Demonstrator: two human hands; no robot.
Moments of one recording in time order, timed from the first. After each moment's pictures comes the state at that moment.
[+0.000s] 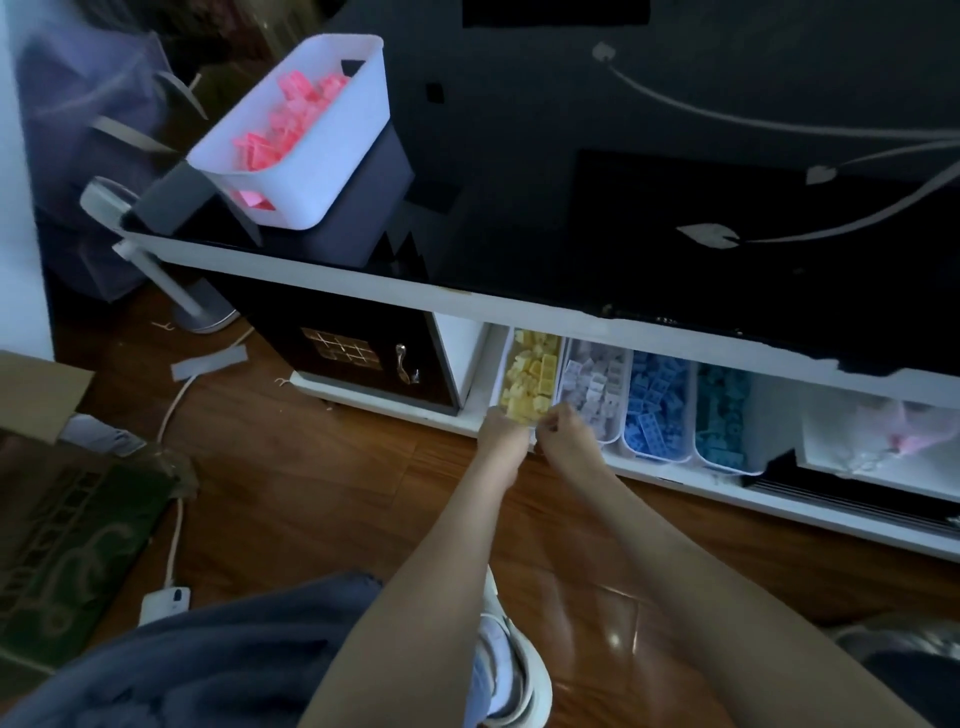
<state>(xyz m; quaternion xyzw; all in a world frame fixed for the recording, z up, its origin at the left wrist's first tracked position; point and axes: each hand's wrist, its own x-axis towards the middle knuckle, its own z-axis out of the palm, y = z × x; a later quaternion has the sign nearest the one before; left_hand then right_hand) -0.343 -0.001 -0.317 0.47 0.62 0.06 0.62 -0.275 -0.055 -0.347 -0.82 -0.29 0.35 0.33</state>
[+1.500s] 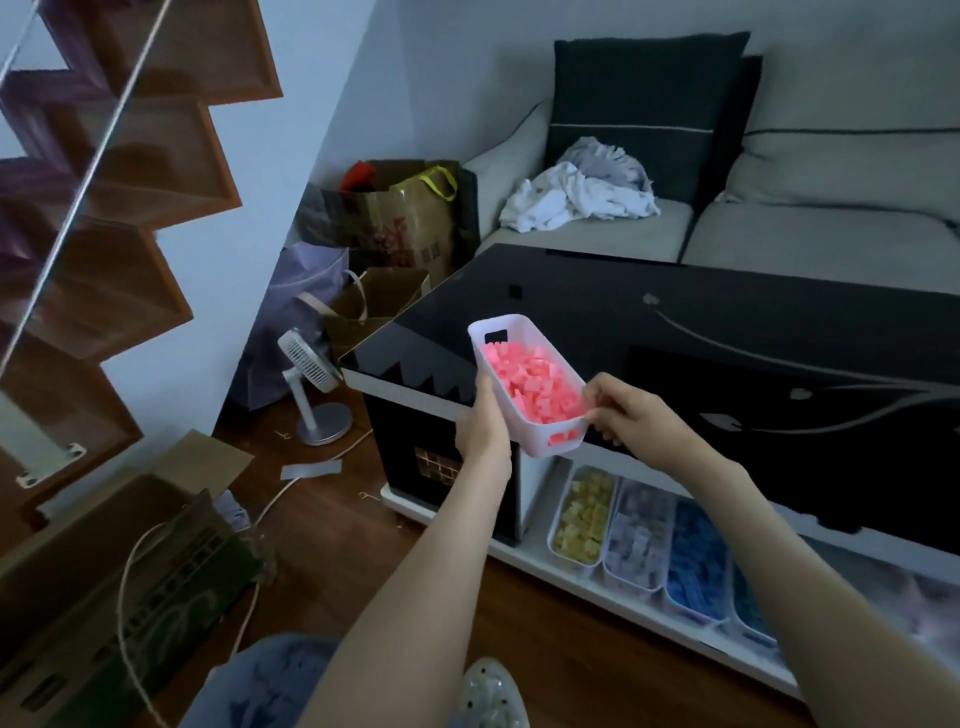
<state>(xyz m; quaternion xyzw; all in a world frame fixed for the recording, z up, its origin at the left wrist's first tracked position) -0.413 0.027 -0.105 0.29 0.55 0.40 0.67 -0.264 -0.050 -0.096 -0.67 -0.60 0.25 0.38</state>
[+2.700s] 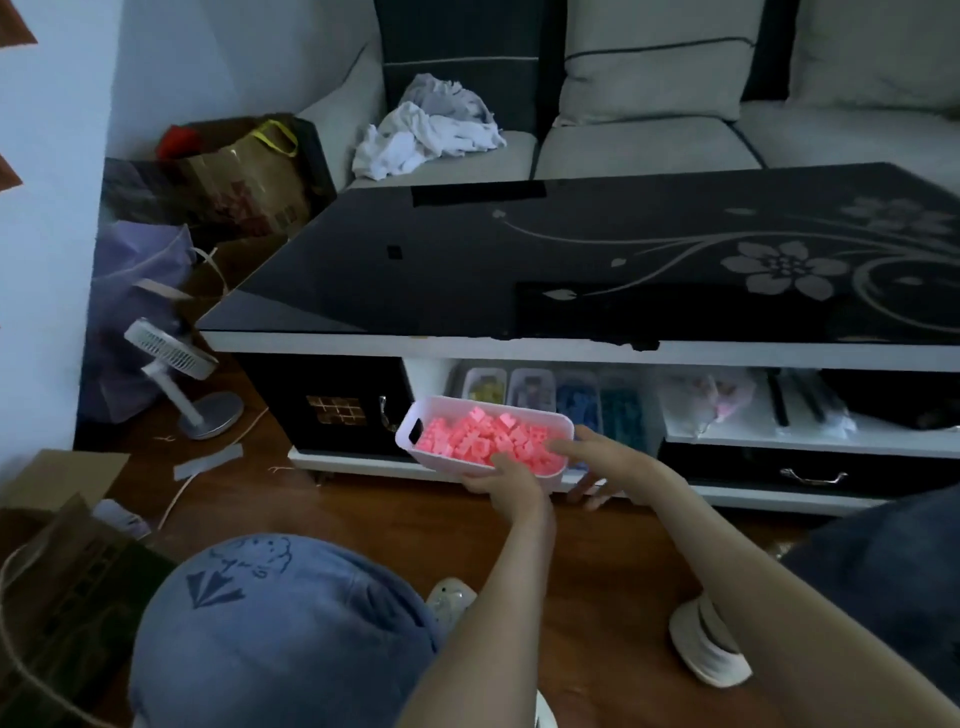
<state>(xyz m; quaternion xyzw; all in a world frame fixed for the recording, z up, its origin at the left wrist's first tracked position) -0.356 -0.163 -0.238 0.27 0.61 0.36 0.65 -0.265 -0.214 -0.221 -0.75 -0.29 0.47 0.35</state>
